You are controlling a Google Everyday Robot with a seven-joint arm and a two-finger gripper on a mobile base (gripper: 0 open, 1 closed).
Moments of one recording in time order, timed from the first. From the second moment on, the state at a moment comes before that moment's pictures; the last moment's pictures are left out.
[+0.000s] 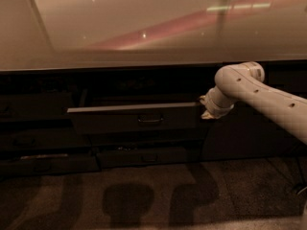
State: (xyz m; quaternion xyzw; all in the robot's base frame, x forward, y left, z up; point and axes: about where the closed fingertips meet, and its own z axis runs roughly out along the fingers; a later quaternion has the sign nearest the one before) arm 0.668 -0.226 0.627 -0.75 0.63 -0.08 0.15
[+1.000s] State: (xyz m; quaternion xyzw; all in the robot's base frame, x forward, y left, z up) arm 0.659 -0.227 0.630 -0.76 0.63 -0.08 0.15
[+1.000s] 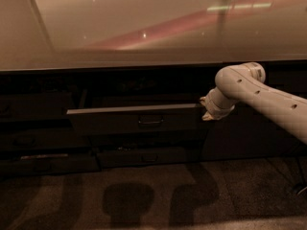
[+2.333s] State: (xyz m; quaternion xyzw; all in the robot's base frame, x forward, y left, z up) arm 0.645 -0.231 0.645 -0.75 0.63 -0.10 0.15
